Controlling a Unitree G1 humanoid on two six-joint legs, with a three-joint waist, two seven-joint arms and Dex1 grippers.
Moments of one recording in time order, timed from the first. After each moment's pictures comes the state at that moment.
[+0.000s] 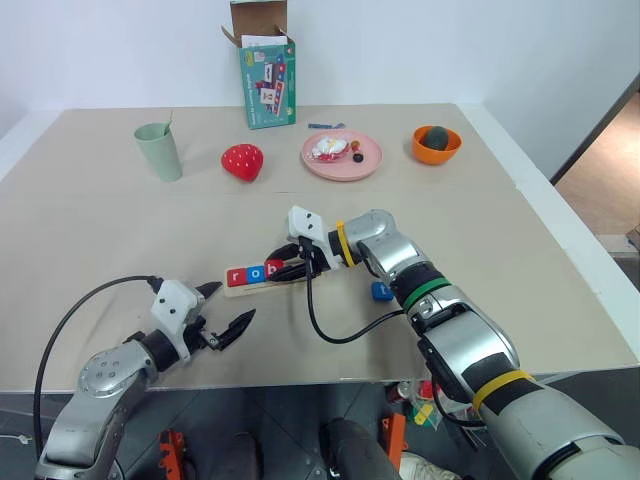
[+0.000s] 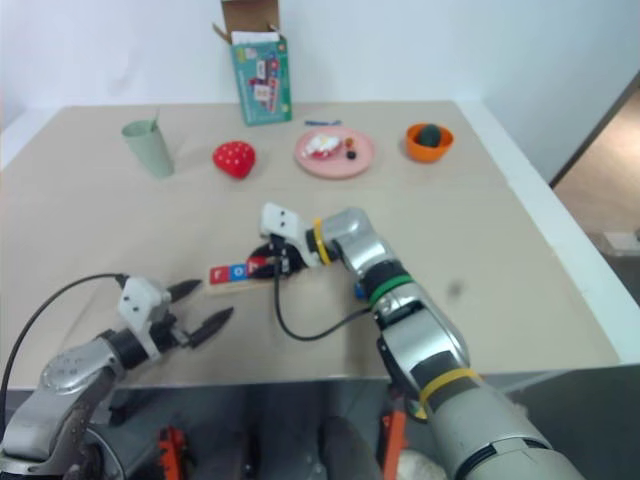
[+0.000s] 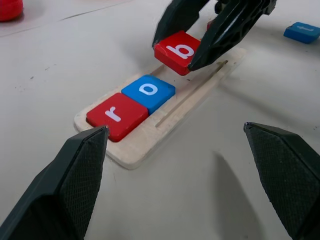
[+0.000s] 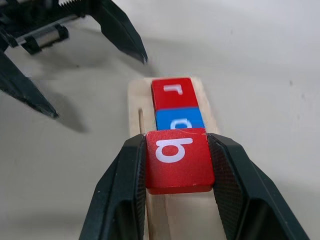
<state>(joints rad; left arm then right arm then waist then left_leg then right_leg) 0.11 0.50 0.08 -0.38 -0.37 0.29 -0.61 -1.12 -0.15 0.35 1.00 0.00 -0.06 1.27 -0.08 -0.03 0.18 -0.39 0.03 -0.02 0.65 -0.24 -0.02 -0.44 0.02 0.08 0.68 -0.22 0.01</state>
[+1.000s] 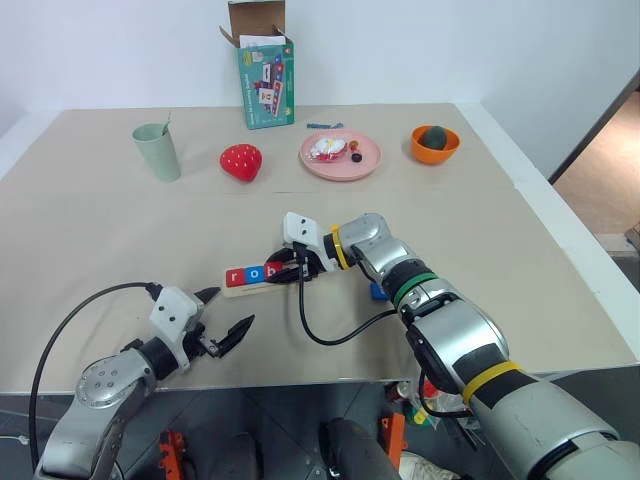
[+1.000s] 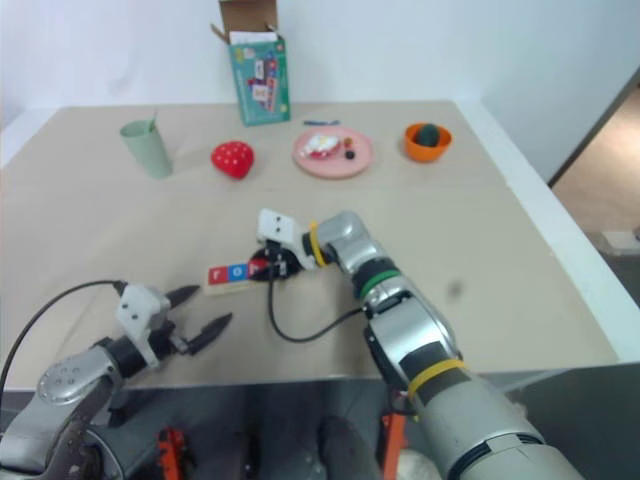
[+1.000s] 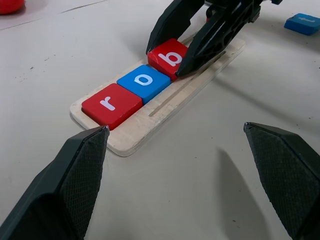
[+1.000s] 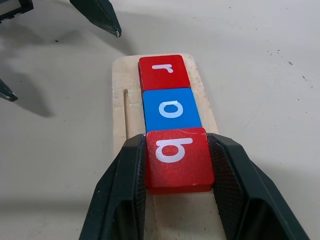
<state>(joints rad) 0.15 0.50 0.08 -0.42 -0.36 0.29 -0.60 -1.20 -0.09 0.30 1.21 -0.08 -0.20 1.22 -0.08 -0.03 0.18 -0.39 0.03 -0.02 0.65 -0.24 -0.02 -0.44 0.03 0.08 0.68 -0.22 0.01</state>
